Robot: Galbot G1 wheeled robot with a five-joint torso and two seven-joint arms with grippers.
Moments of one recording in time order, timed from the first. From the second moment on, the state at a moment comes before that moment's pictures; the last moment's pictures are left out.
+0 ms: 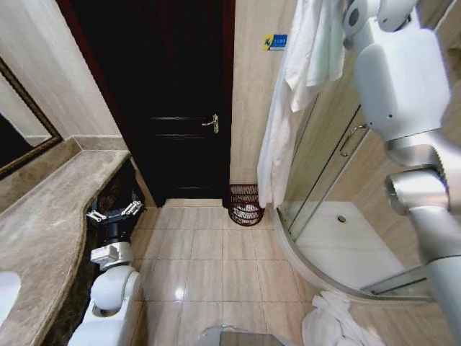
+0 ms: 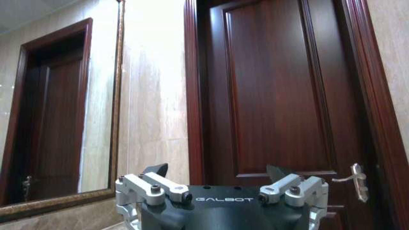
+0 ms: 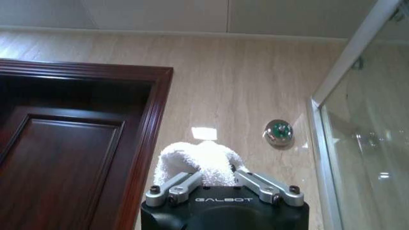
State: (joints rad) left arm 1.49 -1.35 -0.78 -2.16 -0.15 -0.13 -0.31; right arm 0.56 1.15 -0.10 1.09 0.70 -0.22 0.15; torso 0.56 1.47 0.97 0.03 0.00
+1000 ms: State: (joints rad) left arm 1.54 -1.35 -0.80 -2.21 -0.16 -0.14 -0.31; right arm 0.55 1.12 -0.10 1.14 0.72 -0.24 0.16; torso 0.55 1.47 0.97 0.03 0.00
